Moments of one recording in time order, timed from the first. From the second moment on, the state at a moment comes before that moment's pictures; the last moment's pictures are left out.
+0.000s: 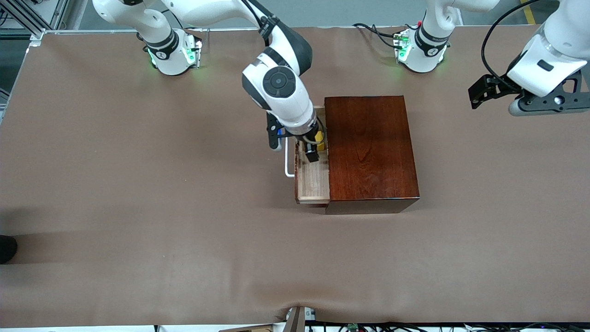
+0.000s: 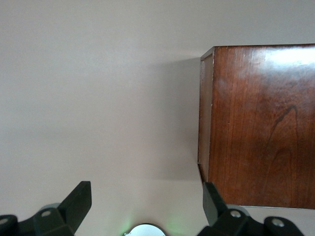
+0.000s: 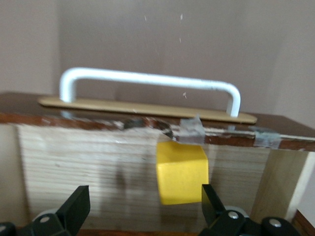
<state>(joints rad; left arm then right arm) -0.40 -0.05 0.19 -1.57 0.08 1.46 -0.21 0.78 0.60 0.02 -1.37 0.21 2.08 2.17</state>
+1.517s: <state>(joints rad) -0.05 -0.05 -0.11 -1.57 -0.04 1.49 -0.15 0.26 0.30 0.00 -1.21 0.14 1.43 0.95</state>
